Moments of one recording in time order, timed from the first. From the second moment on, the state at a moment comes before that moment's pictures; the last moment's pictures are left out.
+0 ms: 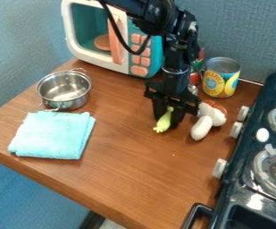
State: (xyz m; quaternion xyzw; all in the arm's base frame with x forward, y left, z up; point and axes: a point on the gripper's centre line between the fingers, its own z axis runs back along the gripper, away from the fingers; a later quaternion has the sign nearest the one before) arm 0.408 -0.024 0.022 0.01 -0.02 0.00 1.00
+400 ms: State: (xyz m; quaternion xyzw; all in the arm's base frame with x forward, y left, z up) arm 0.409 -0.024 0.021 0.01 0.00 0.02 1.00
